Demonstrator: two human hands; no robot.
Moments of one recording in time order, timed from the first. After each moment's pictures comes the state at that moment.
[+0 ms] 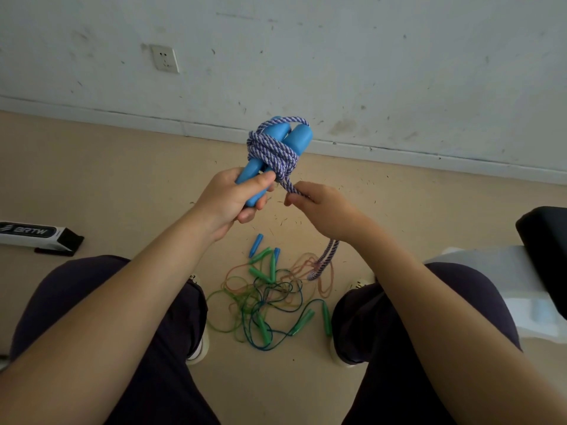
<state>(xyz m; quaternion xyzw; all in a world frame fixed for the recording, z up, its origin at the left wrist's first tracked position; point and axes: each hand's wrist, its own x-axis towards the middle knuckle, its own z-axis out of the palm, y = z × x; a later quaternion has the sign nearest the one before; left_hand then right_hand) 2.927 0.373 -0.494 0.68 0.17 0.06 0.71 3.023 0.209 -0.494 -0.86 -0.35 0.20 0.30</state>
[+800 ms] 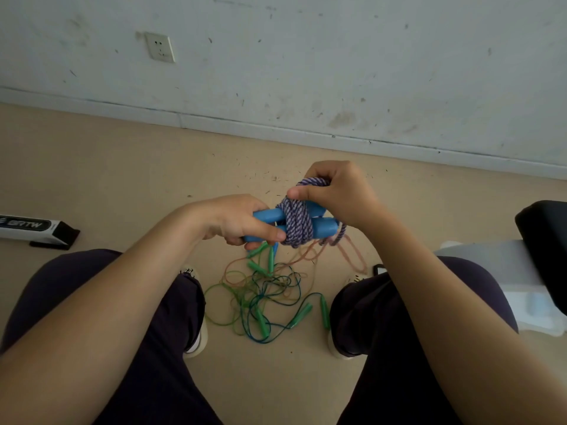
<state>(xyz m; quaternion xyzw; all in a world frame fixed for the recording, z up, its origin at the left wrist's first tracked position) 2.924 0.373 -0.492 0.83 0.09 -0.29 0.47 3.033 0.195 -0.487 -0.80 -0.36 0.14 0.45</state>
